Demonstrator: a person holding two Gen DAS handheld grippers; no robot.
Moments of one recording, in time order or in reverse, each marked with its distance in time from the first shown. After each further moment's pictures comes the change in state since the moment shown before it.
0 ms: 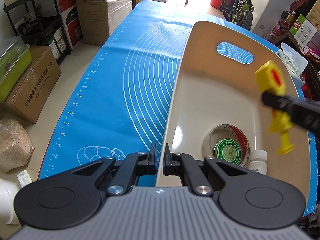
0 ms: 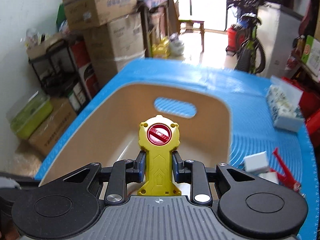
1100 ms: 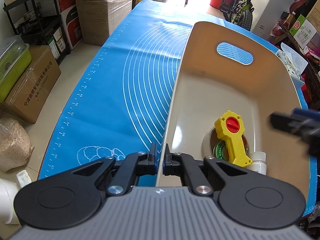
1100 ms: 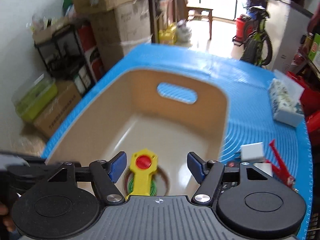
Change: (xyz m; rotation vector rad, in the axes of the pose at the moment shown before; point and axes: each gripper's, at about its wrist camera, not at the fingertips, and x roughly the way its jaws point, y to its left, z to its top) left arm 0.001 0.000 0.000 0.001 0.000 -0.001; right arm -0.030 -0.010 0.003 -0.018 0.061 0.023
